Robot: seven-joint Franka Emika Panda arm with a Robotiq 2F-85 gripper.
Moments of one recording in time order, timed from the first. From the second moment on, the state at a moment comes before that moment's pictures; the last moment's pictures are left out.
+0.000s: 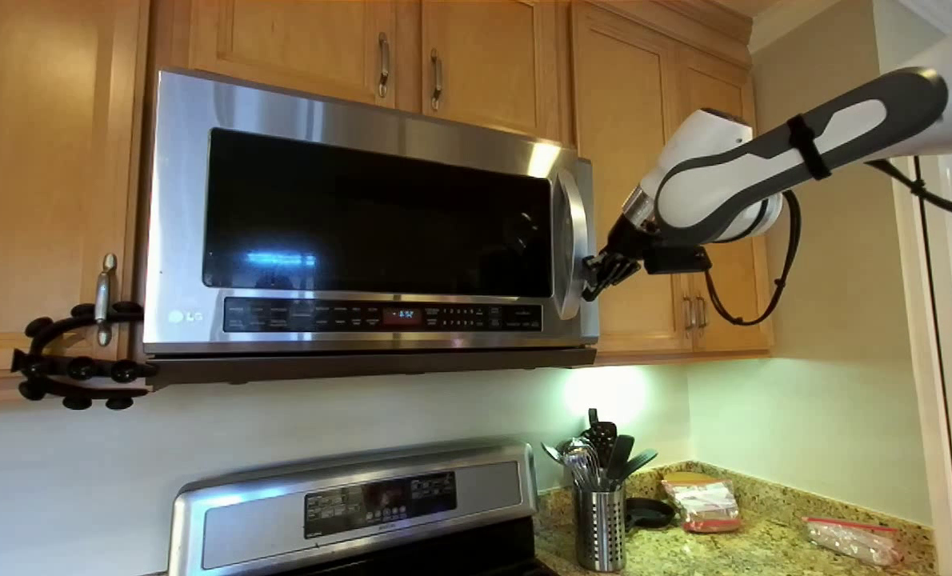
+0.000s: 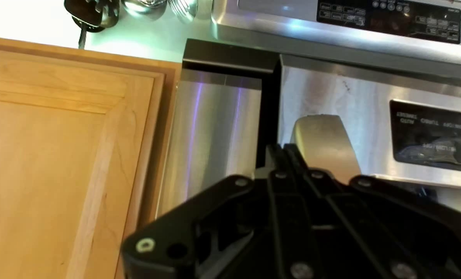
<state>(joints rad) -0.15 -0.39 0.03 -2.15 -0.13 2.70 0.06</state>
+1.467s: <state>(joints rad) -0.10 -0.45 0.08 -2.19 -0.14 2.64 0.11</state>
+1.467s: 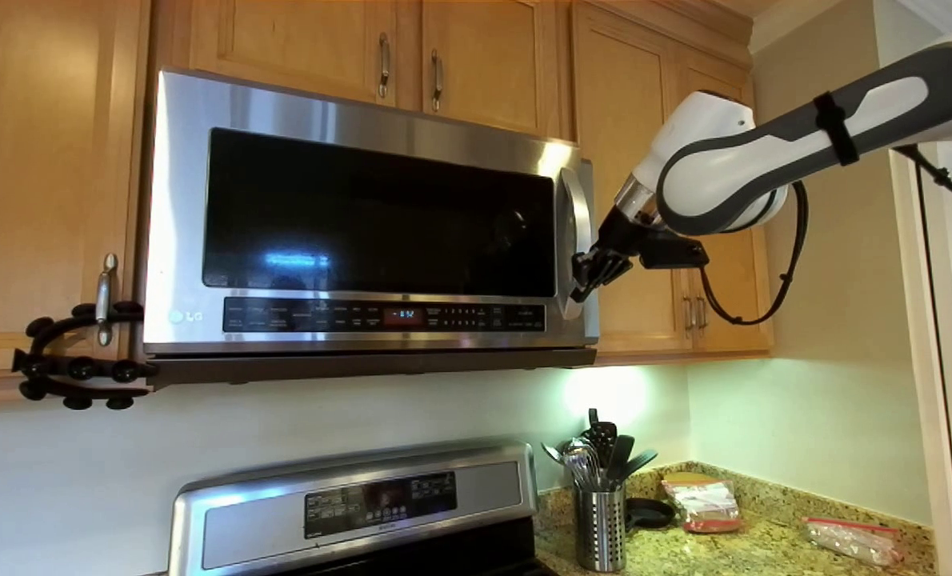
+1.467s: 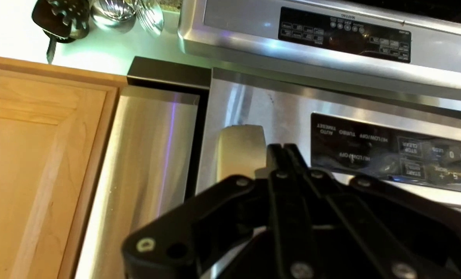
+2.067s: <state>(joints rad) -0.11 -0.32 0.07 -2.19 -0.14 2.87 0.12</state>
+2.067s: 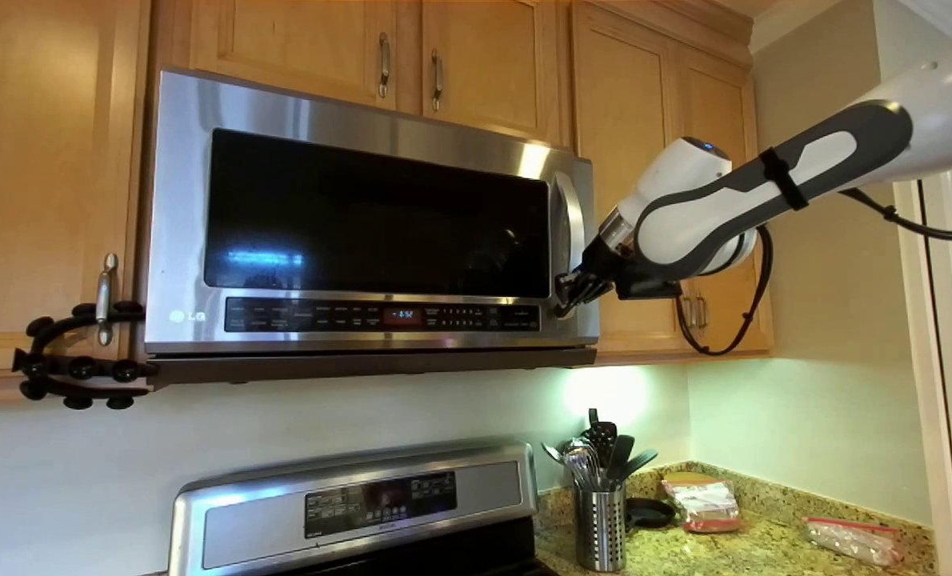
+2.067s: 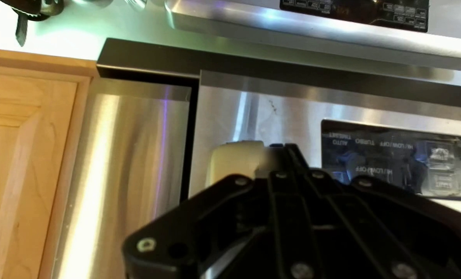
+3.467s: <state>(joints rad) -0.08 -0.22 0.02 -2.14 -0.09 2.94 0.07</state>
